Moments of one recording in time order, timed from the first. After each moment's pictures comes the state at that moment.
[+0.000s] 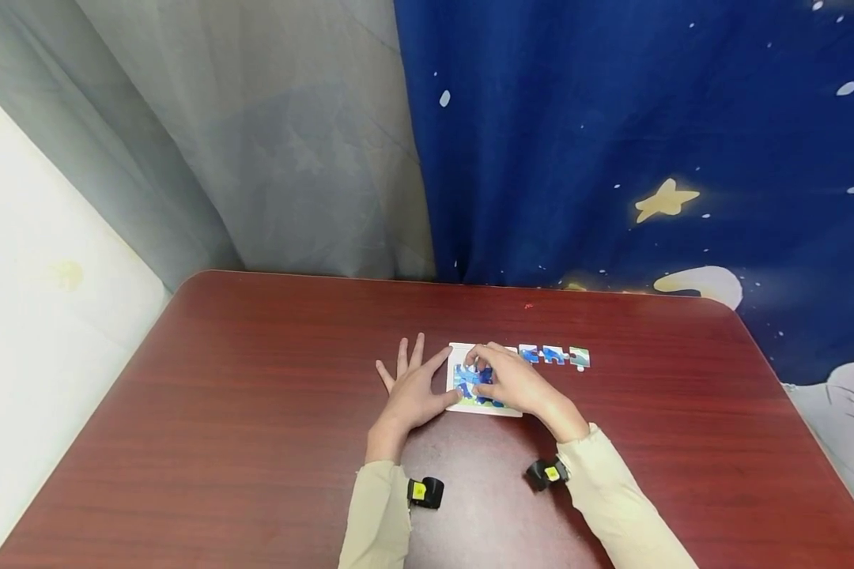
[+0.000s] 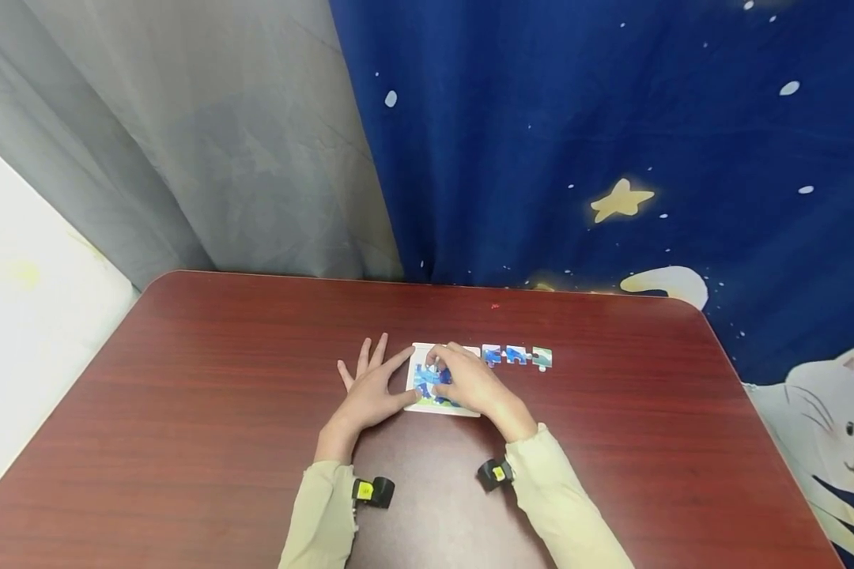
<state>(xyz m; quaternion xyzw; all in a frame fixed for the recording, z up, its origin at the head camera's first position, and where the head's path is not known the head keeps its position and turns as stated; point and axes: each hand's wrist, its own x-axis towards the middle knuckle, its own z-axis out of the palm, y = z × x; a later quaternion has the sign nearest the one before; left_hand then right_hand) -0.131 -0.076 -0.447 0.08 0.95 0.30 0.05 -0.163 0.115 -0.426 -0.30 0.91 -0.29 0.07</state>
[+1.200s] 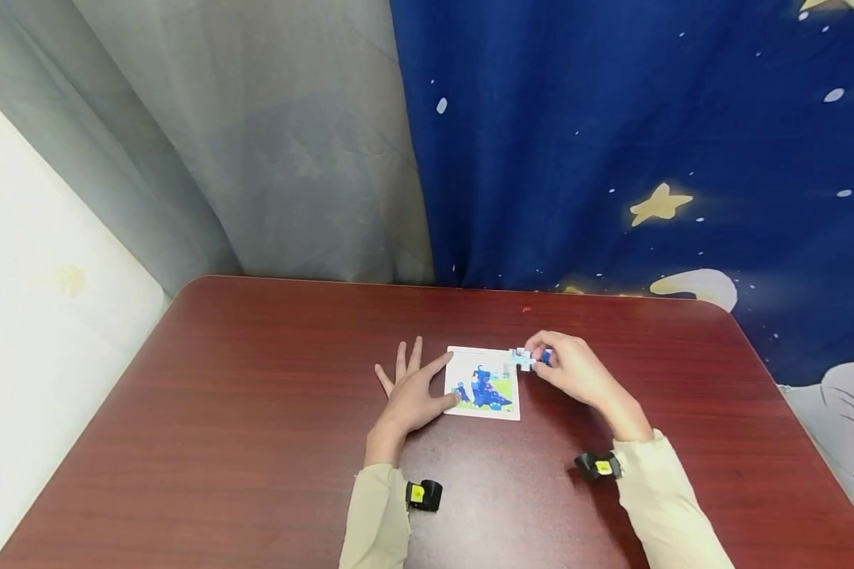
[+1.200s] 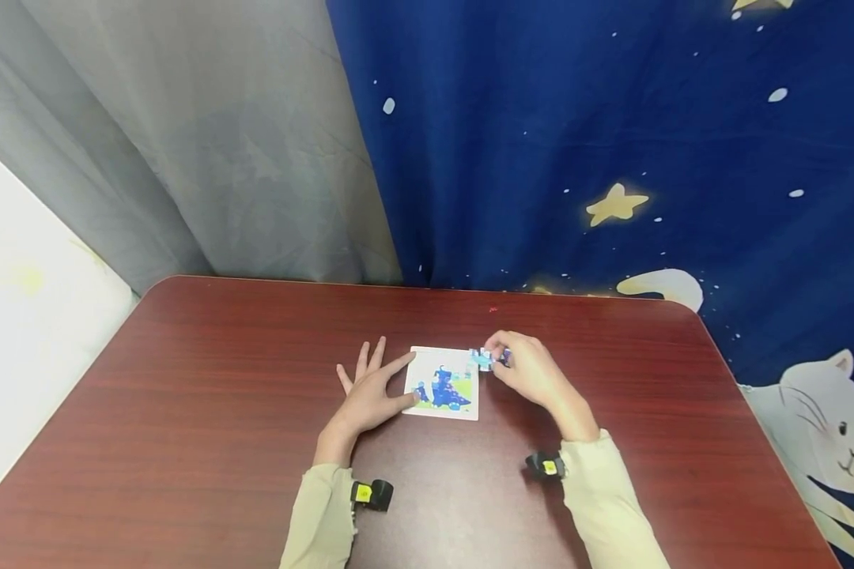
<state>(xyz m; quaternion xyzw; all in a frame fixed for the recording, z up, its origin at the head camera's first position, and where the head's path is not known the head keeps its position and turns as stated) -0.127 -0.079 -0.446 0.08 0.94 0.34 0.04 -0.170 0.188 -0.407 -0.24 0.92 -0.30 -0.02</state>
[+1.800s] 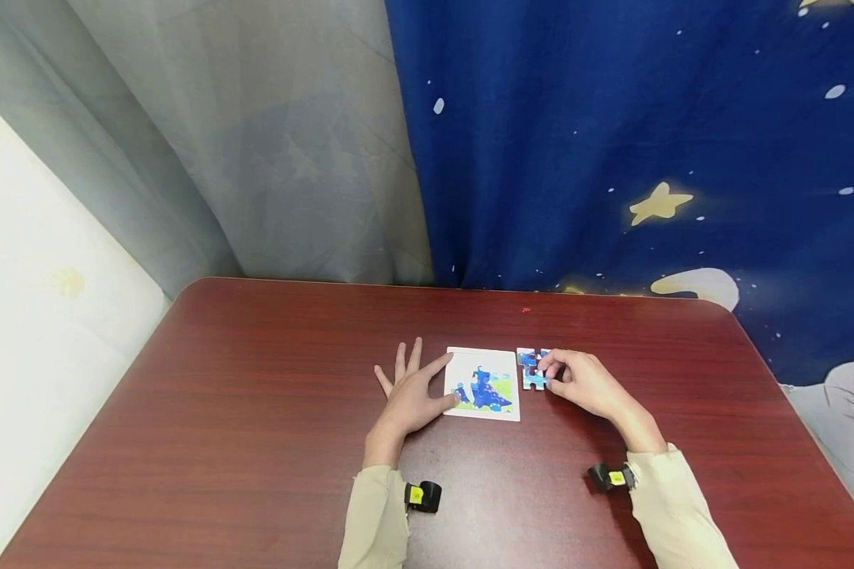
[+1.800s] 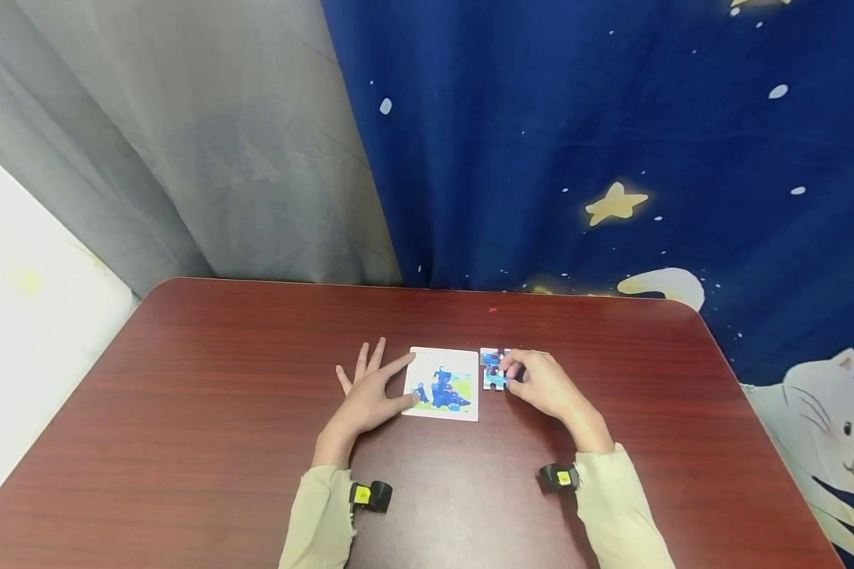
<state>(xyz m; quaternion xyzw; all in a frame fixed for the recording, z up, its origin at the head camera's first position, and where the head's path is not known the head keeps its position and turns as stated) -0.127 -0.079 -0.443 0.09 0.94 0.34 0.03 -0.164 0.212 -0.429 -0.21 0.92 -0.32 0.05</state>
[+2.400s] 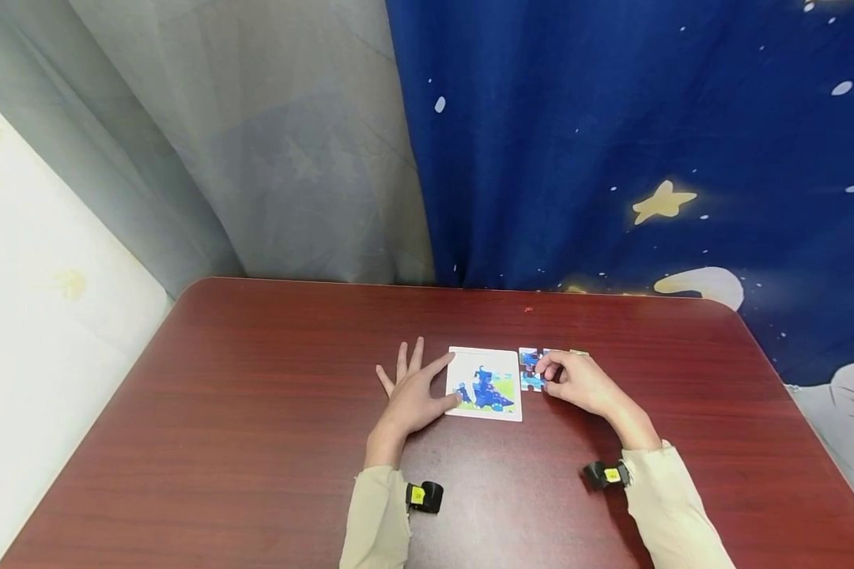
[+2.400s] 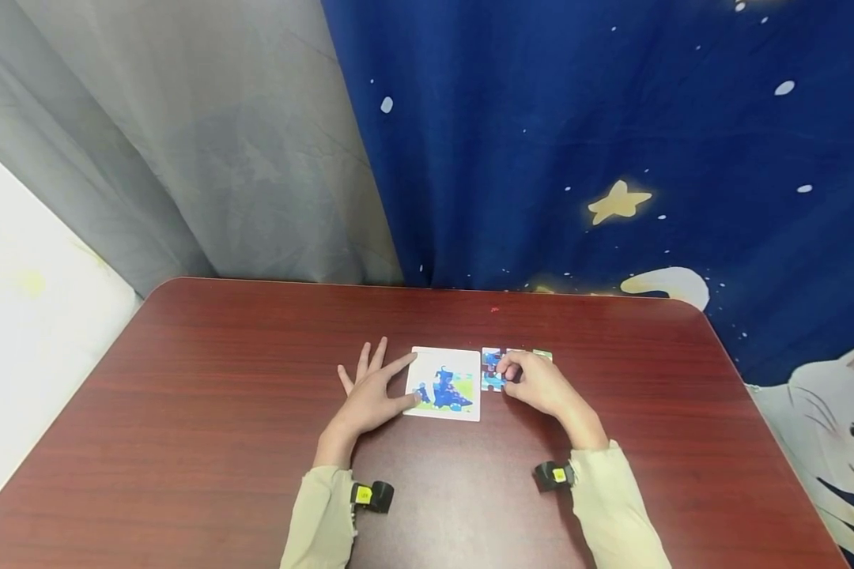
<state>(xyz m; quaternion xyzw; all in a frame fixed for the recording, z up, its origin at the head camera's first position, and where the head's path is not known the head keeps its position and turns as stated) -0.127 -0.078 -0.445 0.09 0.94 0.34 0.03 -0.166 0.207 -0.431 -0.21 0.92 -0.32 0.07</state>
